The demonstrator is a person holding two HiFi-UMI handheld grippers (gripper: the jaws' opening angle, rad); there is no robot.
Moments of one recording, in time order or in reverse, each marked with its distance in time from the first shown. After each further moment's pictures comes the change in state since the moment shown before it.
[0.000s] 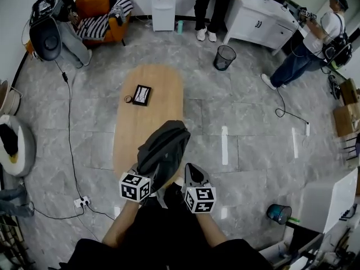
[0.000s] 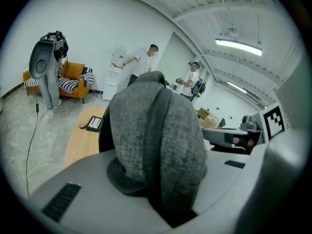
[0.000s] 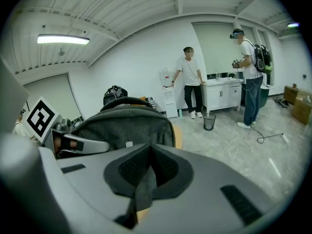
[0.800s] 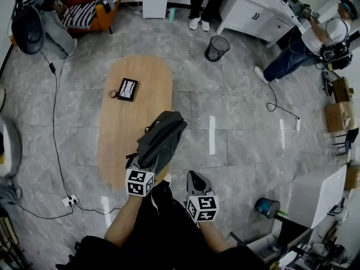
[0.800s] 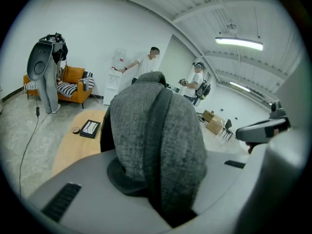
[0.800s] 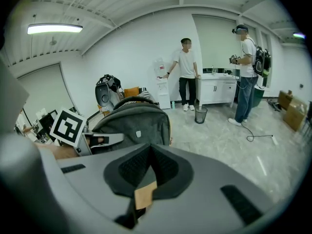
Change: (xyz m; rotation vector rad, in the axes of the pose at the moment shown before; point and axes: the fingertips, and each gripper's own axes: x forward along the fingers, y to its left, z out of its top) left arm 0.091 0.027 -0.002 0.025 -0.074 0.040; right arm -0.001 -0.040 -0.019 -0.014 0.128 -0.082
